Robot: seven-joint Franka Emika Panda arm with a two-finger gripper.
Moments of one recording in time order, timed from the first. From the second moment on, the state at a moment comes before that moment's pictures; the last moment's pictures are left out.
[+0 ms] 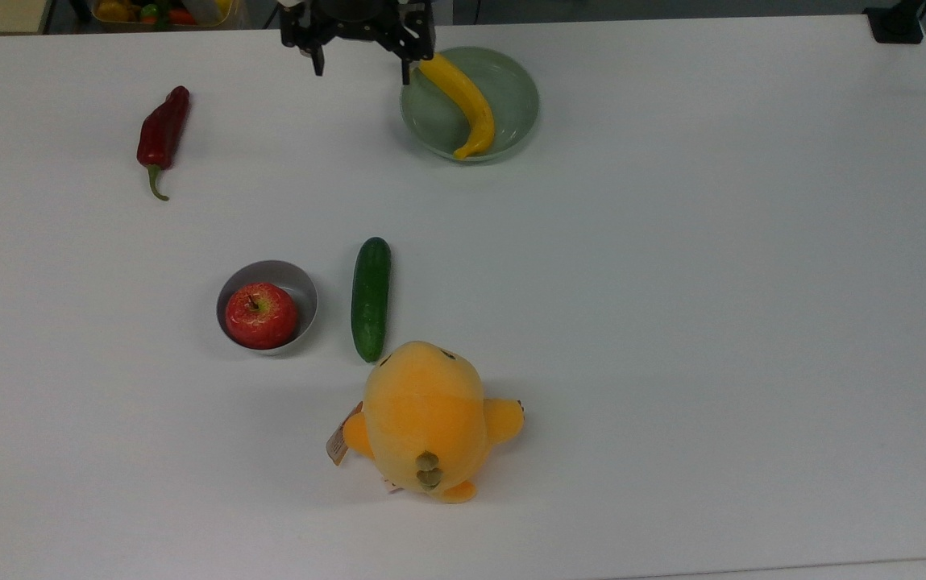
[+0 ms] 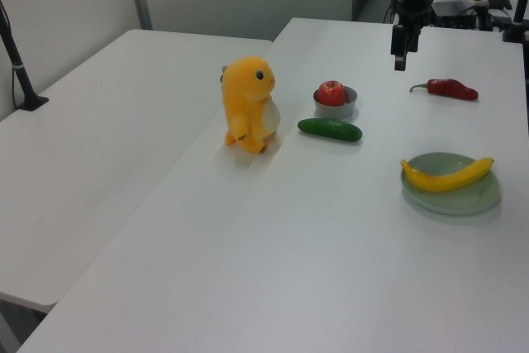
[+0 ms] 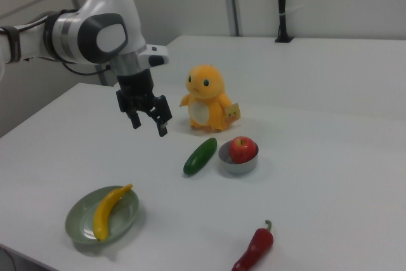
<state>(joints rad) 0.08 -0.05 -0.01 -1.89 -0.04 1.82 0.10</state>
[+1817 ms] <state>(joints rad) -0.16 0.26 -0.31 -2.07 -0.24 2.22 -0.31</state>
